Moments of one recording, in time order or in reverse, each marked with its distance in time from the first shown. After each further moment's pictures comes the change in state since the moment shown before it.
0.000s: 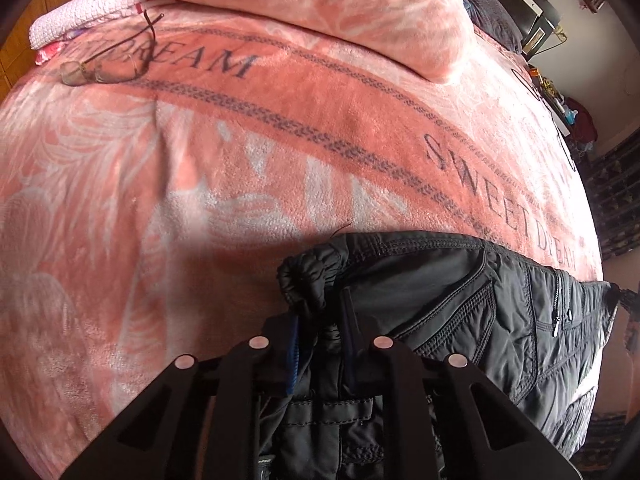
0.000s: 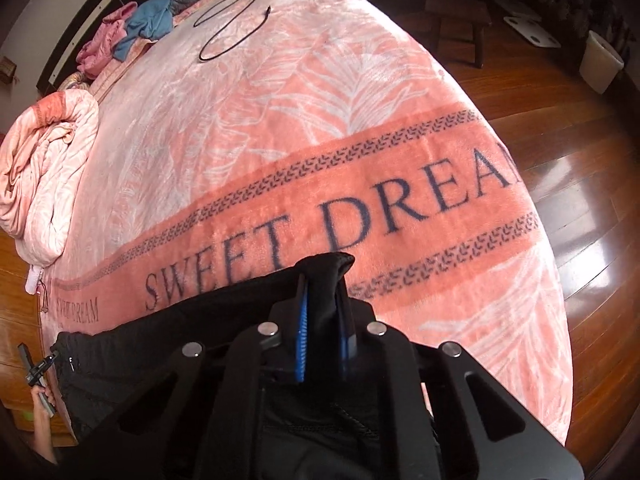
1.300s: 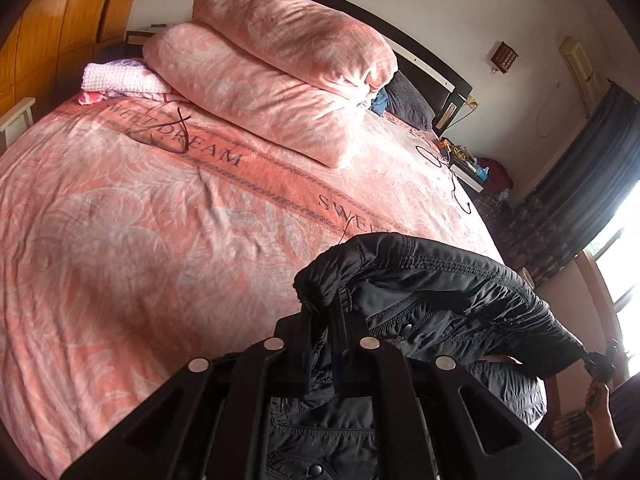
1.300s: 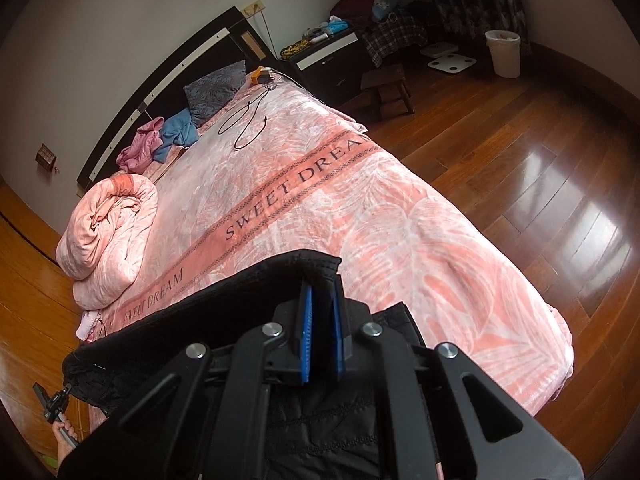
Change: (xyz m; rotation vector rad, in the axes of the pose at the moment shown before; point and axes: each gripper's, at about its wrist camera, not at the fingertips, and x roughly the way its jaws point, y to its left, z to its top) left arm -0.209 0.023 -0.147 0.027 -0.345 -0.249; right arm -0.253 -0.049 -0.311 0.217 -0.374 0.081
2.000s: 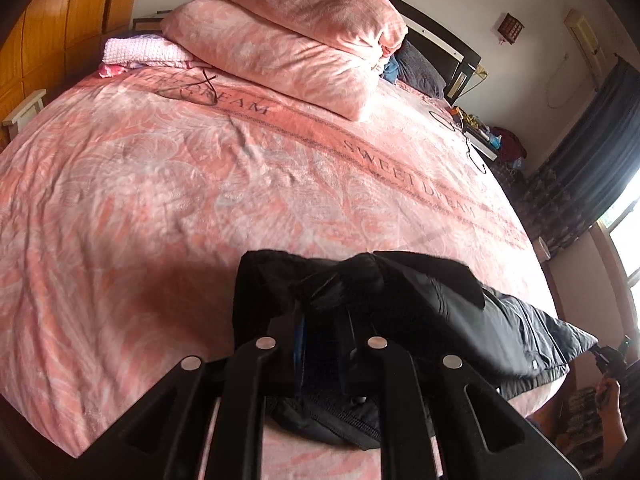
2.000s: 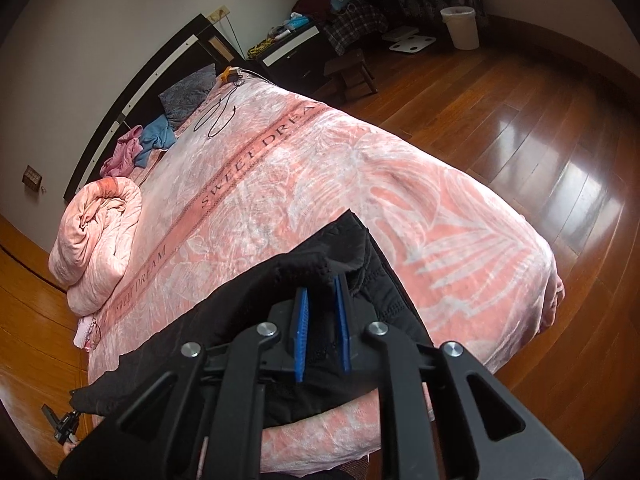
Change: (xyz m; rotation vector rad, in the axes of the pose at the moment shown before) left arm -0.017 0.025 -0.079 0.050 0.098 0.069; right arm -0.028 -0.042 -0.111 0.123 0.010 -0.047
